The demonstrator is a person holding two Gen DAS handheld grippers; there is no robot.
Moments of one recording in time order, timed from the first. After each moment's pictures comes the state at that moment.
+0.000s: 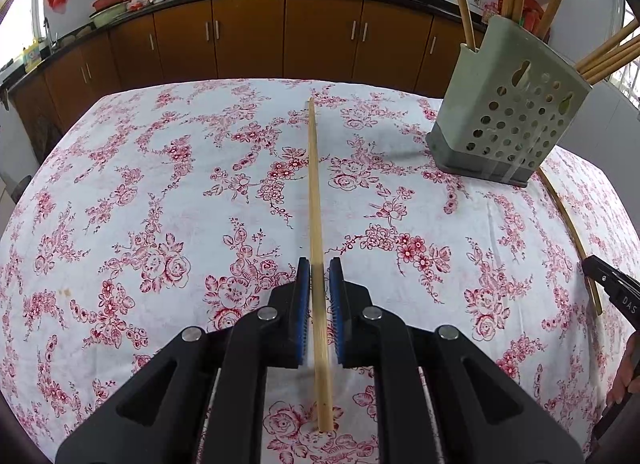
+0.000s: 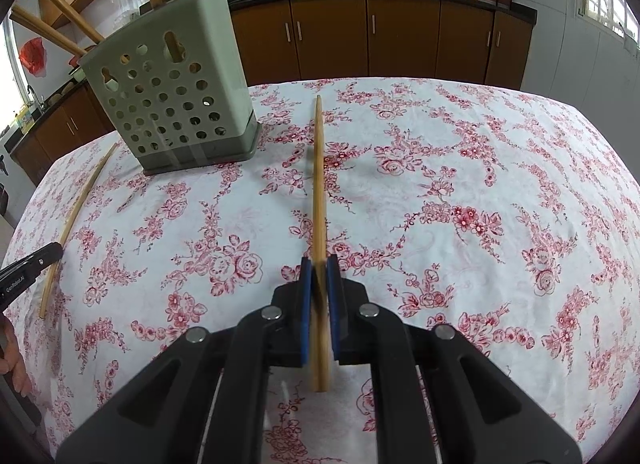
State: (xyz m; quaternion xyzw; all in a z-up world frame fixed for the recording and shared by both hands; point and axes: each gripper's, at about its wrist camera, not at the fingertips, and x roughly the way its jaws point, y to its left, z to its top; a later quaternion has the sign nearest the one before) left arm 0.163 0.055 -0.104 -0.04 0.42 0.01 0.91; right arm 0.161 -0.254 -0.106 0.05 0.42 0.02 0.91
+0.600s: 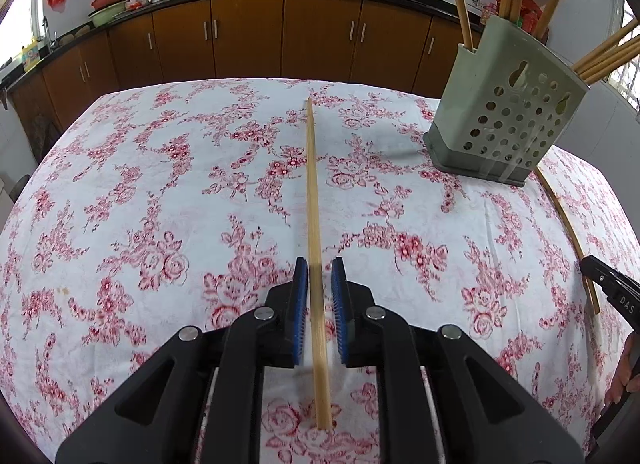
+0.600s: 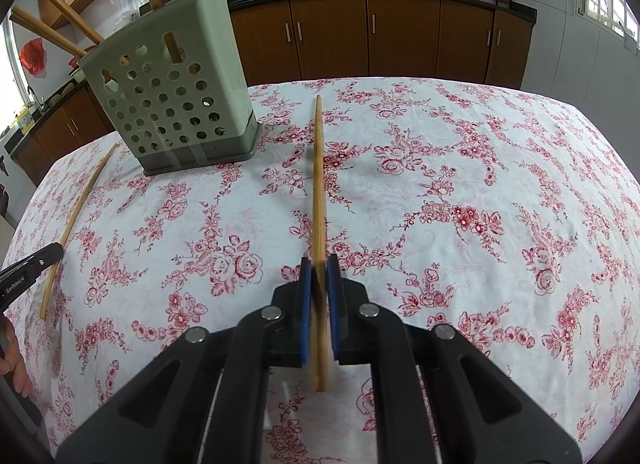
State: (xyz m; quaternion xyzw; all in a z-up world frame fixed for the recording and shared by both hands) left arm 0.159 0.054 -0.103 -0.04 0.42 0.01 0.91; right arm 0.159 -0.253 -0.105 0.04 0.42 0.01 0.91
